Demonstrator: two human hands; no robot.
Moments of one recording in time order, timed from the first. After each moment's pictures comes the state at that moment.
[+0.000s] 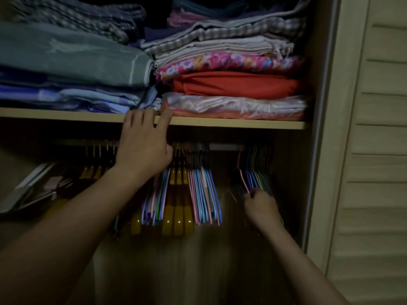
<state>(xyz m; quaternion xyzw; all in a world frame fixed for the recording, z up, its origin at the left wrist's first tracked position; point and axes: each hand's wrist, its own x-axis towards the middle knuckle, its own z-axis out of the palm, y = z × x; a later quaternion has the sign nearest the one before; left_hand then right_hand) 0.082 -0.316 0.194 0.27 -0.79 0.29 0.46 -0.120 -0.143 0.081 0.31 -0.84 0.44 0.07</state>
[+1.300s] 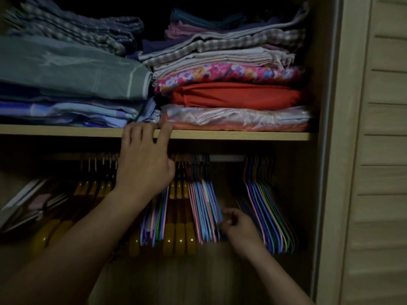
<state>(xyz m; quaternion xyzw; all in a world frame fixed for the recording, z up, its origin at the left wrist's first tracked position) 0.077 -0.317 0.189 0.28 -0.79 0.26 0.49 -0.087 -0.176 0.062 0.34 -0.73 0.58 -0.12</state>
